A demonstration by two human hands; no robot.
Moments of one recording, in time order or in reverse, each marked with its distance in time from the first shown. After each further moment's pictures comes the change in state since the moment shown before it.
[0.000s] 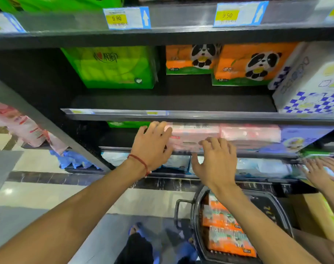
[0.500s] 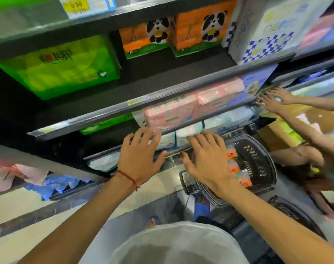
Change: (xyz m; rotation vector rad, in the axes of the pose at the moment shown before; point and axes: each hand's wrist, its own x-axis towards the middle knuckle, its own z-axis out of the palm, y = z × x) left_hand -0.067 -0.062 0.013 -0.090 0.019 0.329; right_hand -0.088 -0.088 -0.007 -0.112 -0.022 0.157
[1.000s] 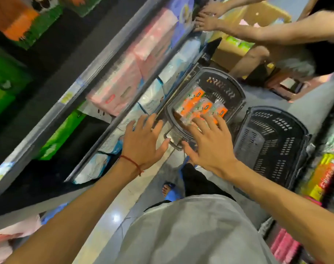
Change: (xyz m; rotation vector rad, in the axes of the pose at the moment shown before) left_hand 0.017 0.051 0.041 -0.034 -0.162 0.597; right_hand -0.121 -0.011 0.022 -0.062 -0.010 0.392
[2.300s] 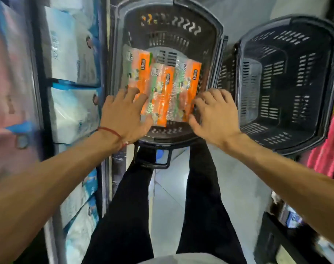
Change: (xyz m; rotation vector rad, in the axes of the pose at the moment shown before) left_hand 0.363 0.042 0.263 0.015 -0.407 0.530; right_hand 0.068 0.205 0.289 0.105 -0.445 0.627
